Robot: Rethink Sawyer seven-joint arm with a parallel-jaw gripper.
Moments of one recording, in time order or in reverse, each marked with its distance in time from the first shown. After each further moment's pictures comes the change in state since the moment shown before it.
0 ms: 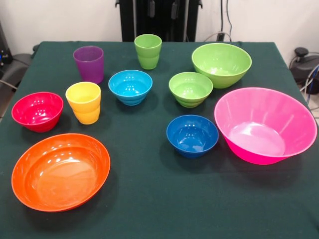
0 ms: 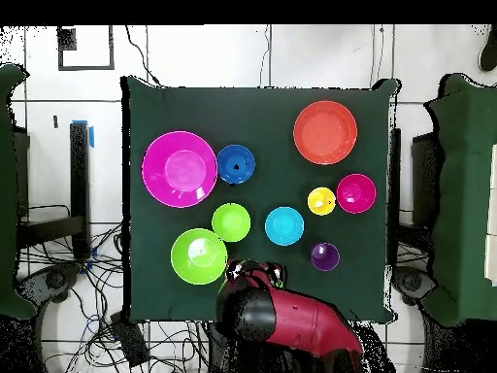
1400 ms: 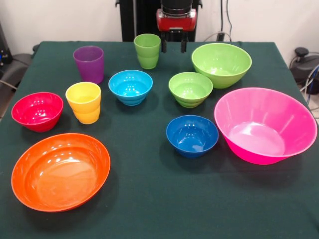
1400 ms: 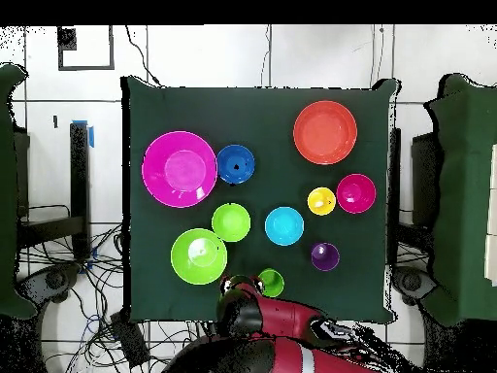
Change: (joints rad) arm -0.009 0.444 -0.001 -0.002 -0.083 -0.371 0.016
